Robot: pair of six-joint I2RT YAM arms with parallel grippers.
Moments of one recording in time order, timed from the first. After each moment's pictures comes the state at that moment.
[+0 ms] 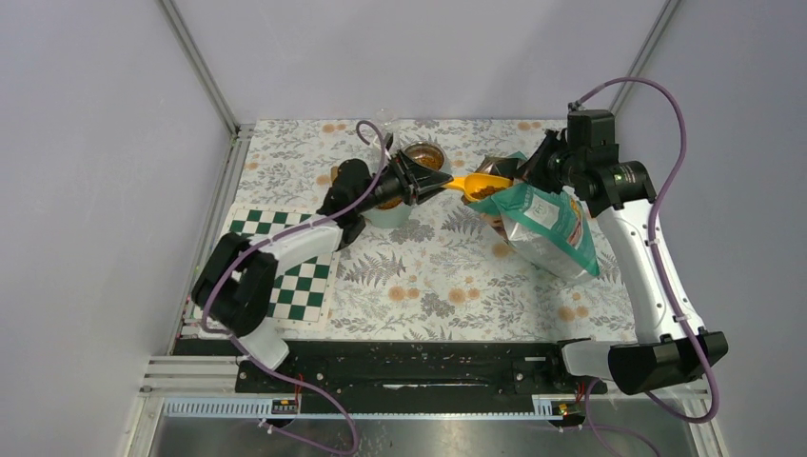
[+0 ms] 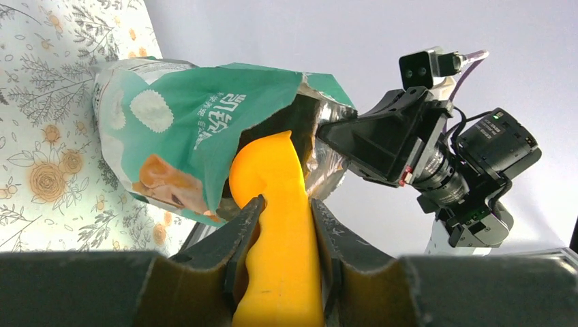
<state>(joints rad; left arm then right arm) -0.58 1.67 1.01 0.75 0.55 -1.44 0.20 1.30 1.52 -0.90 -0.11 0.63</state>
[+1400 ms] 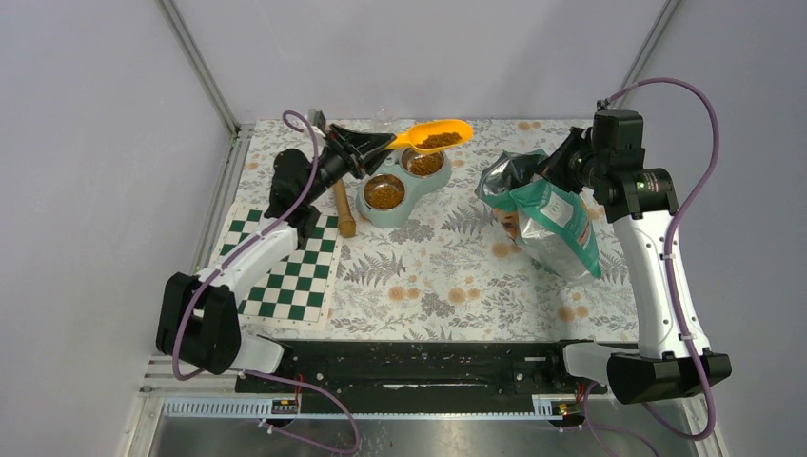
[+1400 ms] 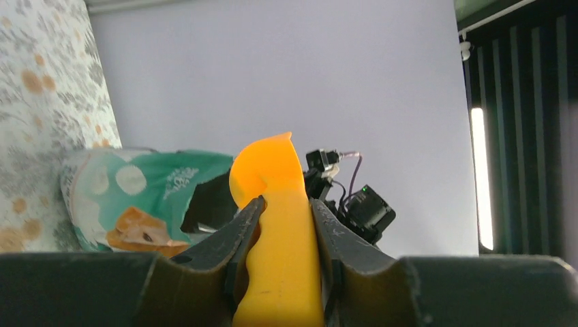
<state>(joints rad) -0.36 1.40 0.95 0.68 0.51 -1.62 0.10 1.24 1.55 -0.93 -0.11 0.63</state>
